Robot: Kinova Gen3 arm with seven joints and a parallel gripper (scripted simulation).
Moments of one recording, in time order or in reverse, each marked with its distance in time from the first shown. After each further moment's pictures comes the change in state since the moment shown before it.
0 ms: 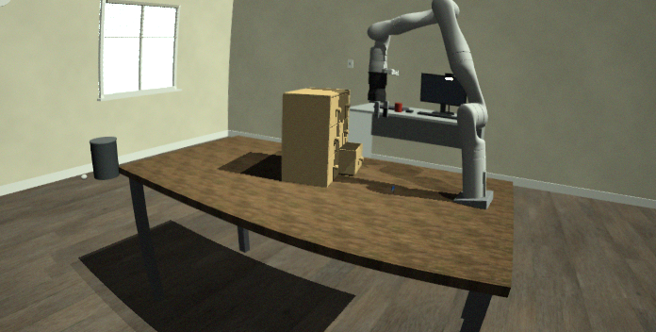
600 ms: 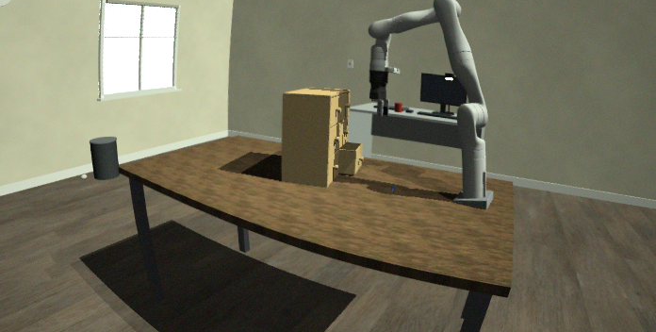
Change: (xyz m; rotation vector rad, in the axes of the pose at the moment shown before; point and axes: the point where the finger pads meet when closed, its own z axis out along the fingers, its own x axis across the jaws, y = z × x) arm -0.003 -0.006 -0.007 -0.005 -0.010 -0.202
